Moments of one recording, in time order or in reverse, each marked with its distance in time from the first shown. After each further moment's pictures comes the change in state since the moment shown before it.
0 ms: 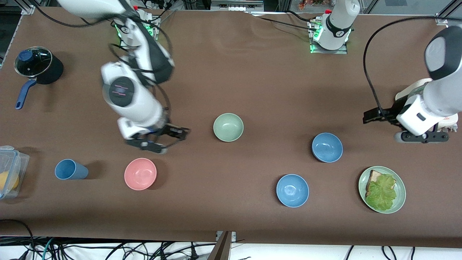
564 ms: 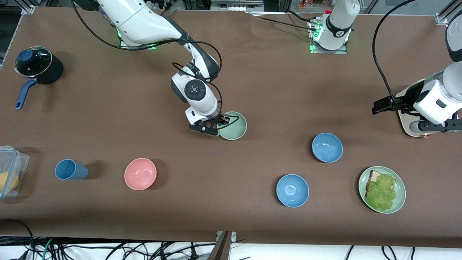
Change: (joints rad) left arm 0.002 -0.046 0.006 0.134 0.000 -0.219 -0.075; right arm 0.273 0.280 0.032 -0.209 -0.035 0.516 0.353
